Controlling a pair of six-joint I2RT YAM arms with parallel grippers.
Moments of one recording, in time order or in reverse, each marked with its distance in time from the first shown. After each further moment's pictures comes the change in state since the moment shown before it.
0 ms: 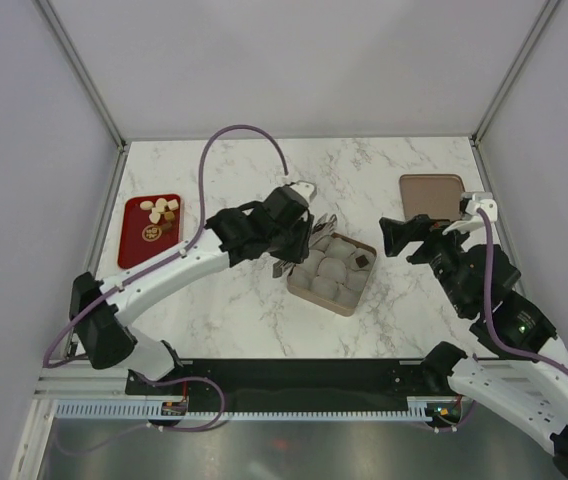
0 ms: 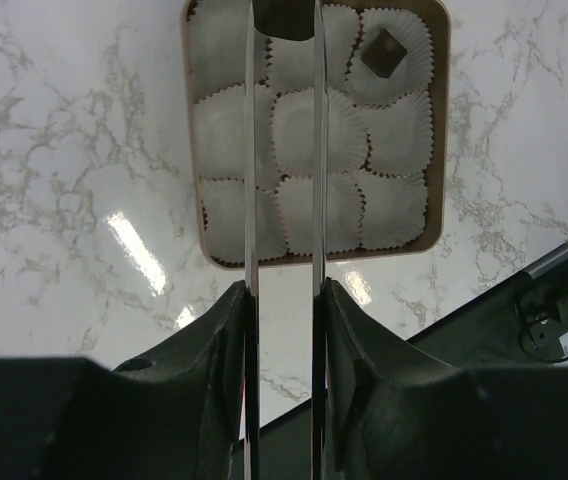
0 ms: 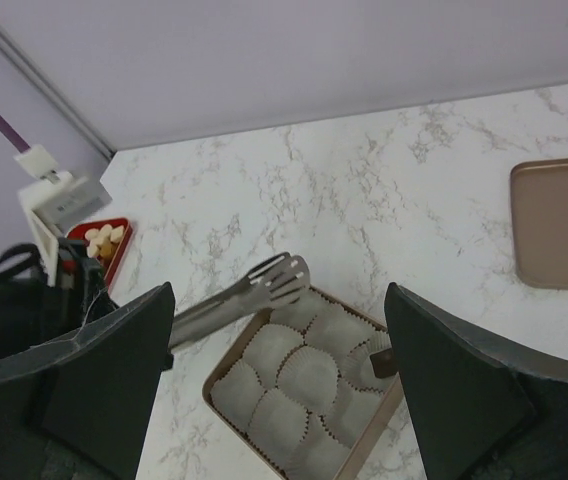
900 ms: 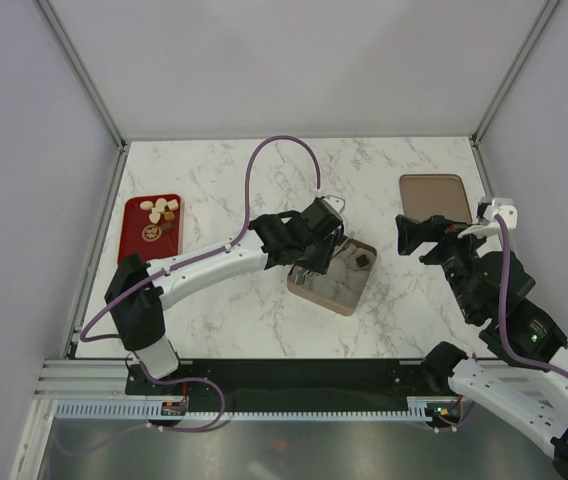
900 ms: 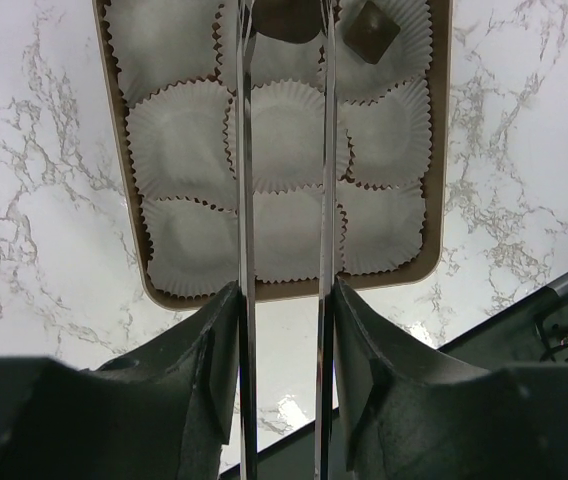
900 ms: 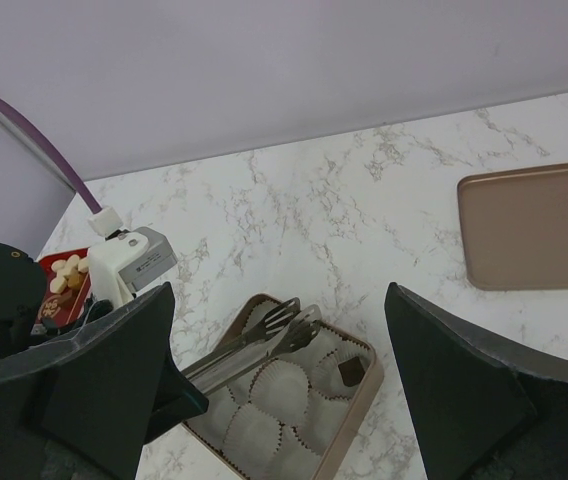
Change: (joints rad) left arm -0.111 0.222 0.073 0.058 -0.048 -0.017; right arm 0.000 -0.052 0.024 -0.030 0.112 -0.031
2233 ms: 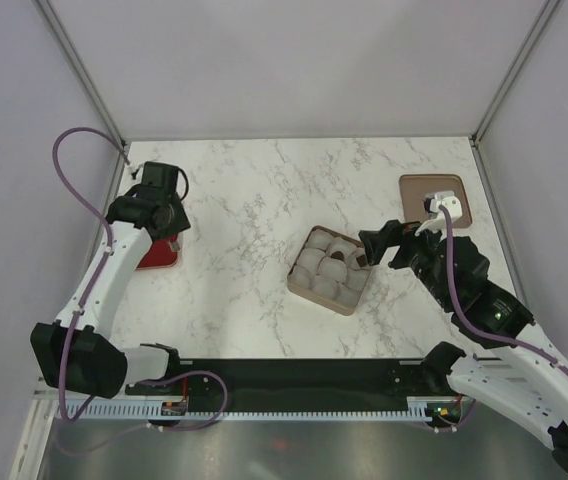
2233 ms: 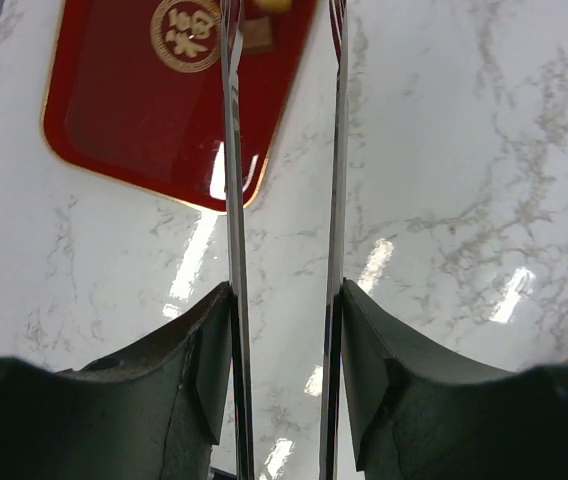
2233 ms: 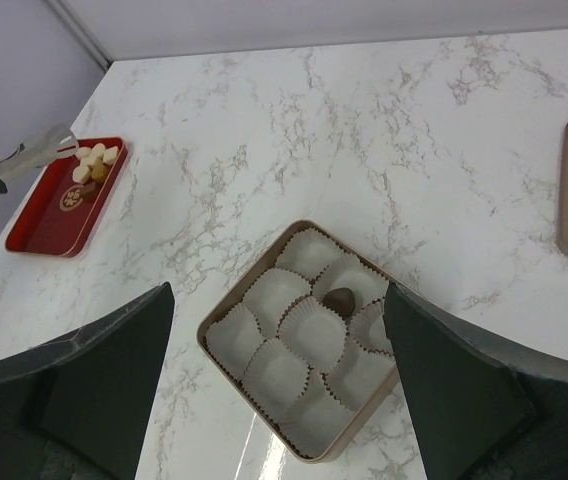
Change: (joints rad) left arm 0.797 -0.415 -0.217 -0.203 -0.173 -0.001; right arm 0.000 0.109 -0.076 0.035 -0.216 0.014
